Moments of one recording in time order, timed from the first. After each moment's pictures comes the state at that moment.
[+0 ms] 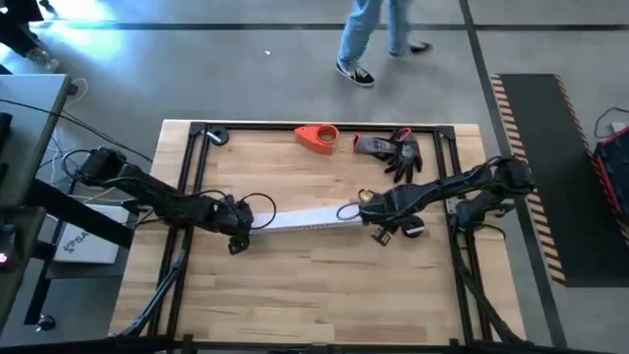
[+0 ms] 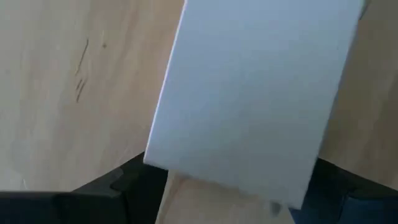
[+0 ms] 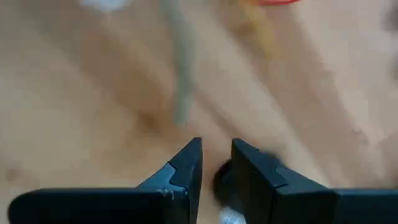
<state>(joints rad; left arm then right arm) -0.29 1.22 0.47 -0.57 -0.25 -0.62 0.07 1.60 0.96 -0.98 0.11 0.76</state>
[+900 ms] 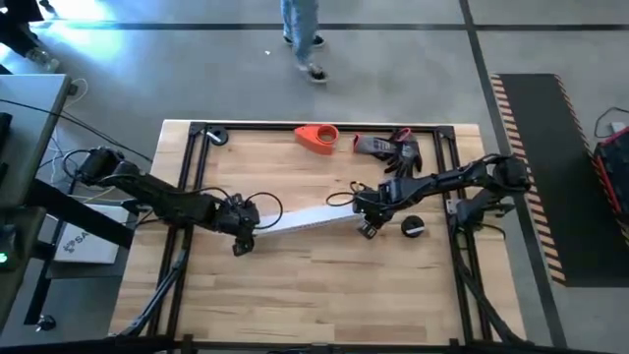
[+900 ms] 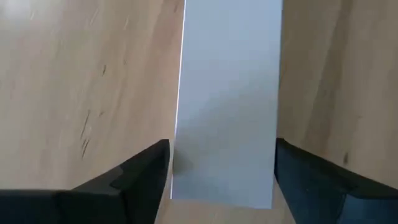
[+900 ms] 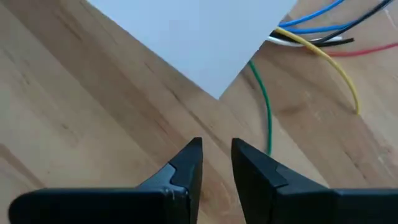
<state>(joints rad) -0.30 1.22 0.61 -0.63 -0.28 -0.52 0.01 1.62 0.96 -0.78 0.03 0.70</state>
